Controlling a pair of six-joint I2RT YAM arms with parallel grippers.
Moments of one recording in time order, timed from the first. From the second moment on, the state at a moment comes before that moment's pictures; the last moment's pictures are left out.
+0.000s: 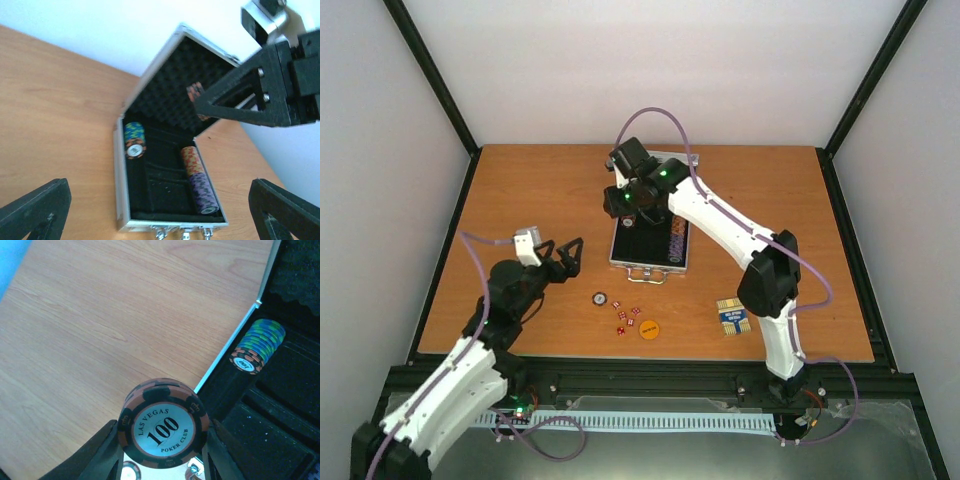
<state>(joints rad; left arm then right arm) -0.39 0.56 0.32 0.05 0.03 -0.61 0.77 2.07 2.06 -0.92 -0.10 0.36</state>
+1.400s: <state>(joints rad) -0.63 1.39 0.47 1.12 -0.22 -0.47 0.76 1.93 2.02 -0.83 -0.24 0.43</state>
